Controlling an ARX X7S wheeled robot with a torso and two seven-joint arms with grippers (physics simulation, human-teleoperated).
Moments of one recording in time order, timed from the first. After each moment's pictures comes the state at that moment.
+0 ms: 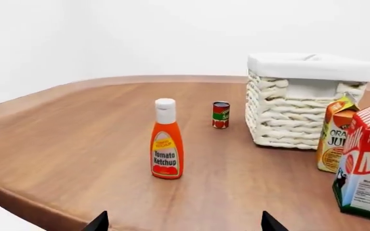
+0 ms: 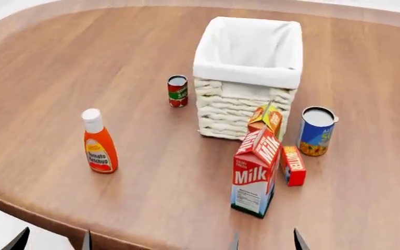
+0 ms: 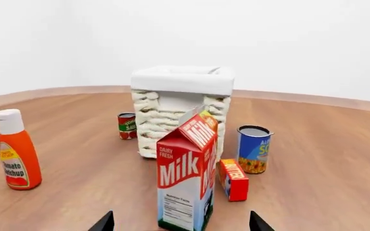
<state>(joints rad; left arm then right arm) -0.05 -0.08 0.09 -0.04 -0.09 -0.01 -0.08 0.07 0.08 -0.11 0.06 0.07 -0.04 0.10</state>
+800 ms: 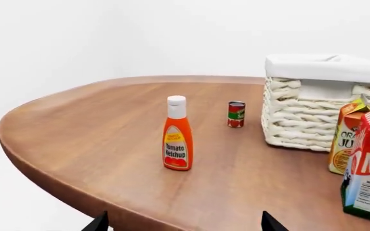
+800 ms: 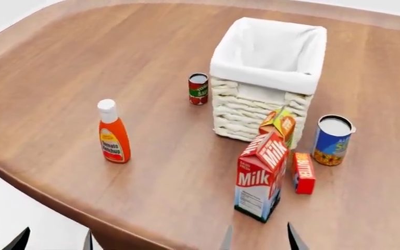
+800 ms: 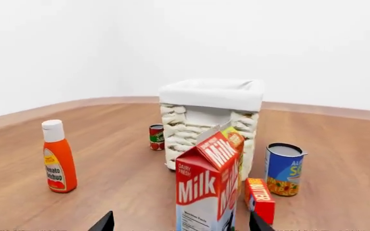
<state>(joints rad) -0.05 -0.12 0.15 -0.02 -0.12 -0.01 -0.13 0.07 0.12 -0.17 0.02 0.13 -0.06 0.12</state>
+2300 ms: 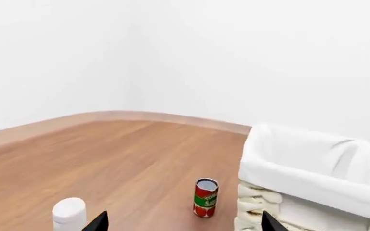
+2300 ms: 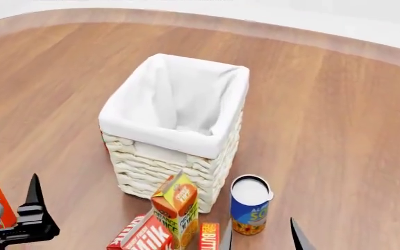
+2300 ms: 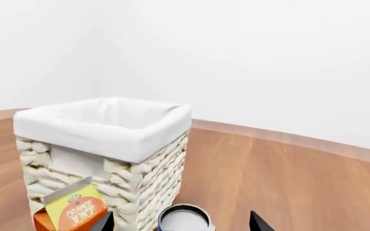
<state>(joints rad) -0.16 -0.23 0.04 0.23 -0.33 -0.26 -0.22 0.06 0.18 -0.23 -0.05 0.11 -0.05 0.20</state>
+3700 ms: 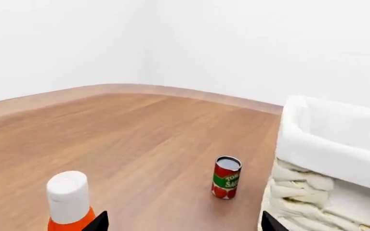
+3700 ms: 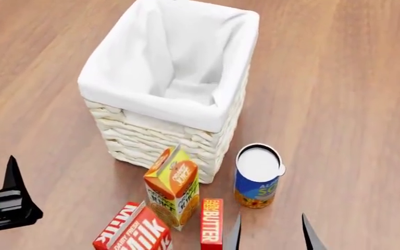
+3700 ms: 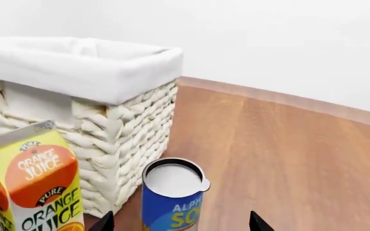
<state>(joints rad) -0.16 -0.25 0.01 0.29 -0.36 -0.23 -0.28 0.04 0.21 -0.26 -0.12 0.08 -0.02 0.30</state>
